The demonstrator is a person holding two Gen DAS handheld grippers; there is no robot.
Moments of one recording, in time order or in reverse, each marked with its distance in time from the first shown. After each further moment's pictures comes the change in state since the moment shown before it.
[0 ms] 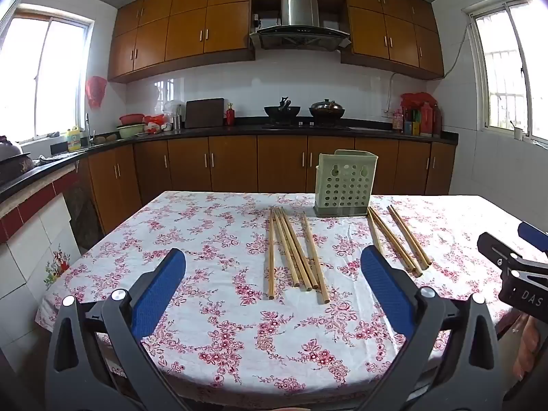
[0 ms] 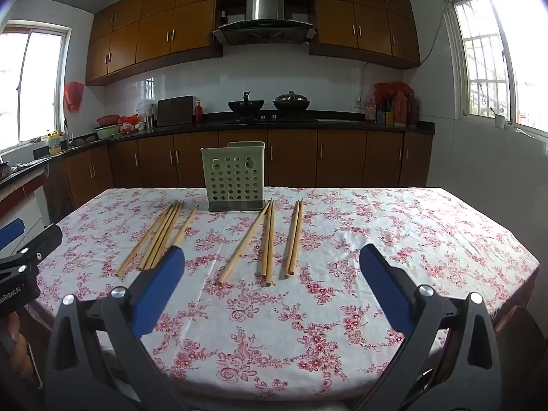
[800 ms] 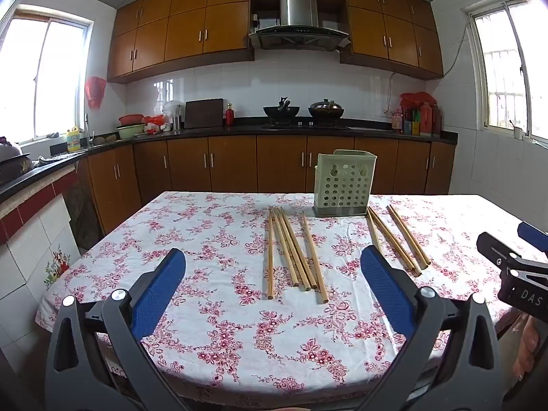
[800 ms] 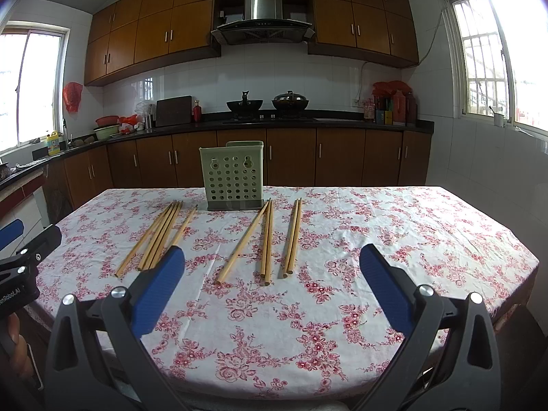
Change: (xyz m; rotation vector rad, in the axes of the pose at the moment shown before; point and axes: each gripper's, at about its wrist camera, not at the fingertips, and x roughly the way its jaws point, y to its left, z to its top) left arm 0.000 0.000 0.000 -0.001 0.001 0.000; right arm 0.001 -0.002 0.000 0.001 -0.001 0.000
